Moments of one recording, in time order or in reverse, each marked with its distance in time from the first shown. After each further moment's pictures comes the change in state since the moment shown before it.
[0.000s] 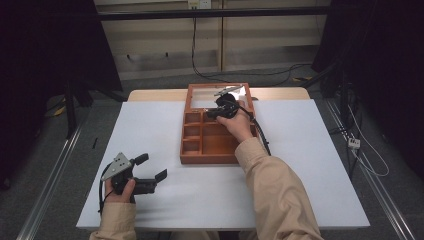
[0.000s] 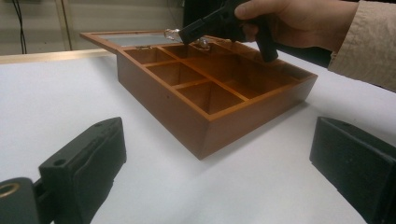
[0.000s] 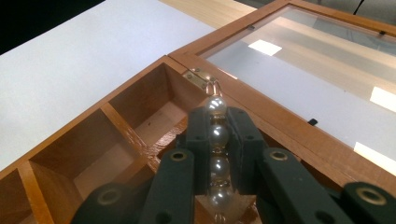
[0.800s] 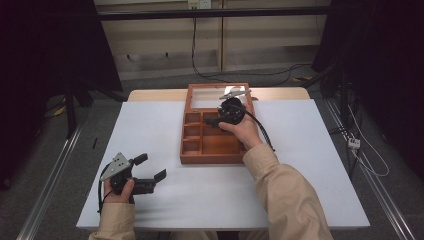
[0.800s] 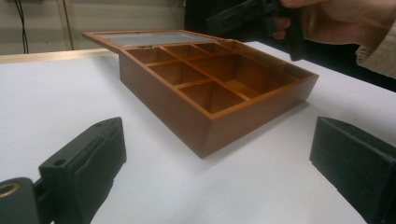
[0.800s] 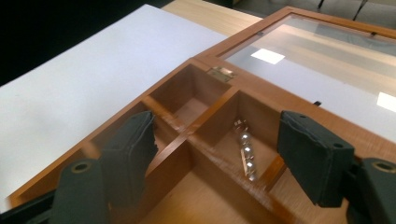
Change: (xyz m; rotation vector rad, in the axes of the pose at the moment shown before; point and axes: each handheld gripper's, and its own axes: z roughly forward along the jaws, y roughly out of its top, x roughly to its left) left arm 0.001 0.000 -0.002 0.000 0.003 -0.002; right arm 0.019 -0.010 -0.036 -0.053 0.012 0.033
